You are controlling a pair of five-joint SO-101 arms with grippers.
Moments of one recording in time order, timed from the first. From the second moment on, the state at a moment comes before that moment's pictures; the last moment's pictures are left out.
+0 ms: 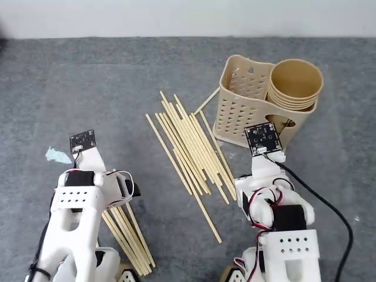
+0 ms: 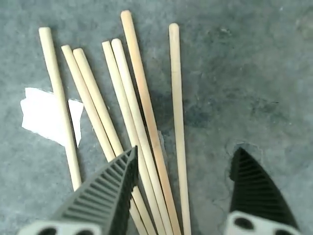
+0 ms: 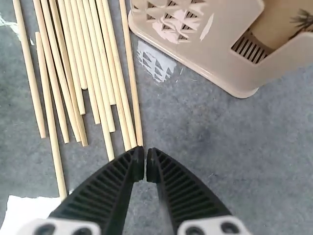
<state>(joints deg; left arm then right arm) -5.5 -34.2 62.1 69.8 24.9 -6.8 -66.3 63.4 66.7 7.8</state>
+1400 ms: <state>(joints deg) 2.0 3.0 40.0 64.2 33.7 -6.8 -66.3 63.4 66.7 7.8</state>
